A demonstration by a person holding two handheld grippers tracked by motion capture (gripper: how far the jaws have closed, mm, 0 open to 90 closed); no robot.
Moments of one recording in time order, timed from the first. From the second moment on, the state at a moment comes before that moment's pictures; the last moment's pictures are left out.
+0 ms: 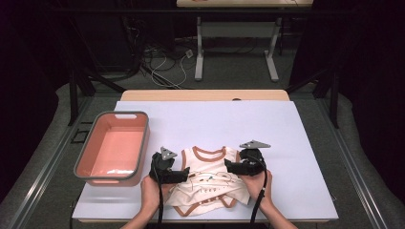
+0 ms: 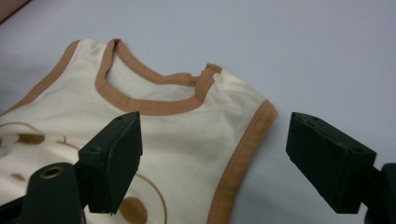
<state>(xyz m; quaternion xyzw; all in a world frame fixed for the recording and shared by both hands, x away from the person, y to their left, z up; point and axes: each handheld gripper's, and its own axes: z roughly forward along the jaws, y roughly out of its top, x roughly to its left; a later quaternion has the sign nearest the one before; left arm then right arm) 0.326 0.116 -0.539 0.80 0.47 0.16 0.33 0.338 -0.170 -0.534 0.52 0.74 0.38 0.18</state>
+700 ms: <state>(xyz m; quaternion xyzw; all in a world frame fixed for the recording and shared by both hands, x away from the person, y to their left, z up) 0.381 0.085 -0.551 0.80 0.50 0.18 0.29 0.384 -0.150 -0.553 0.57 0.73 0.32 0.20</state>
